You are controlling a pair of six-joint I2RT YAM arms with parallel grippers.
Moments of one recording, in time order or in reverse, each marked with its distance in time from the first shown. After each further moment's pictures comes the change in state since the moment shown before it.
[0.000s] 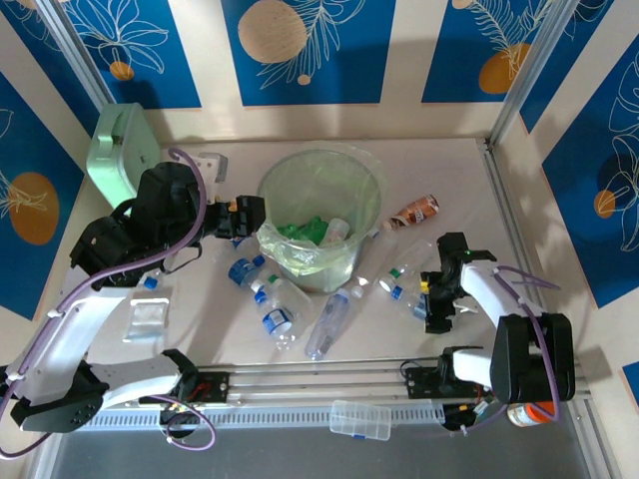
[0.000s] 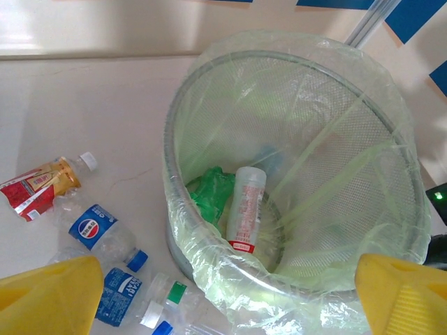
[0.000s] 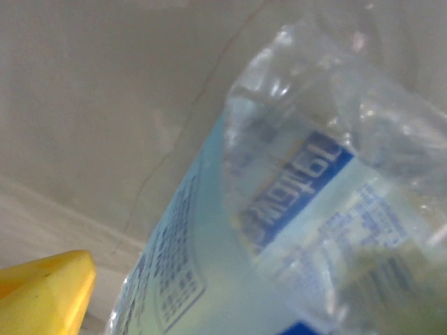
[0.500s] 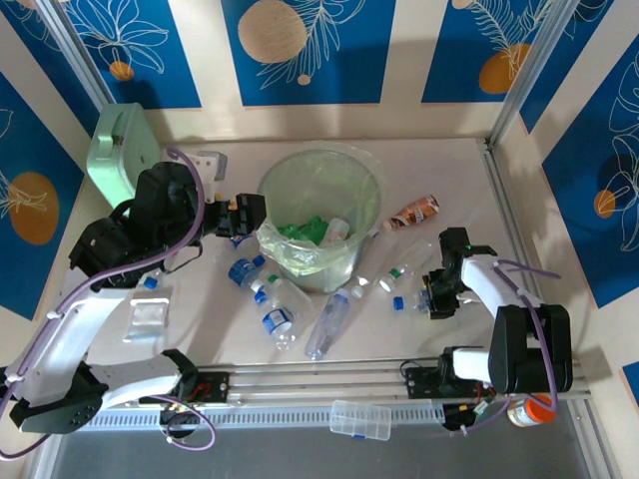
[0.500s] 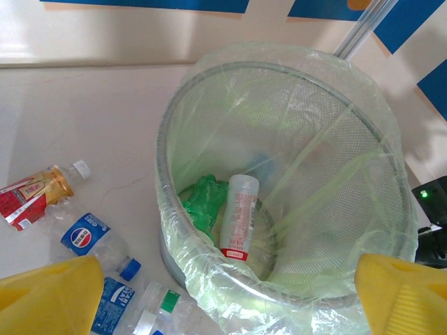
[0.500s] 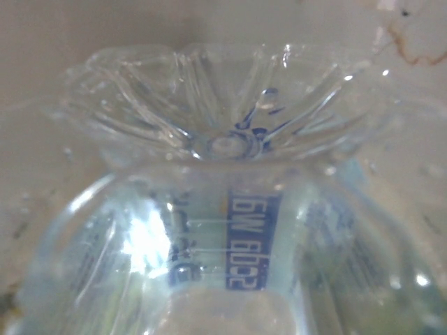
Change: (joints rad) left arm 0.000 -0.010 -0.012 0.031 0.005 -0.001; right arm -0.023 0.036 0.037 0.021 0.048 -0.146
